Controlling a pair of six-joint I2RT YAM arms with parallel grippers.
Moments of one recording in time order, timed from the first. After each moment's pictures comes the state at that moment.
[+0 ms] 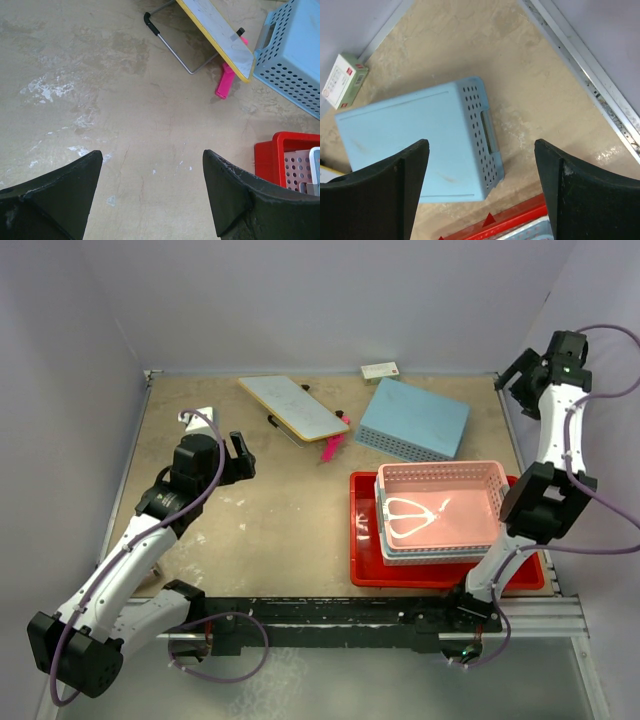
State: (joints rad) left arm -0.39 0.96 0.87 -0.42 -0.21 -0.47; right arm -0.35 1.91 1.94 -0.84 0.01 0.44
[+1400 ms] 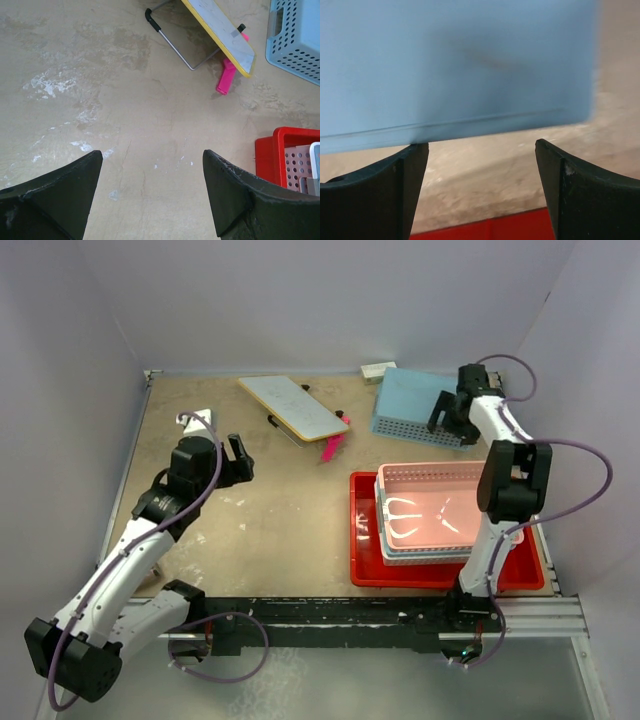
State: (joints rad) left arm -0.39 0.94 0.87 -0.45 -0.21 -0.47; right arm -0.03 2.03 1.65 -0.70 0.09 0.32
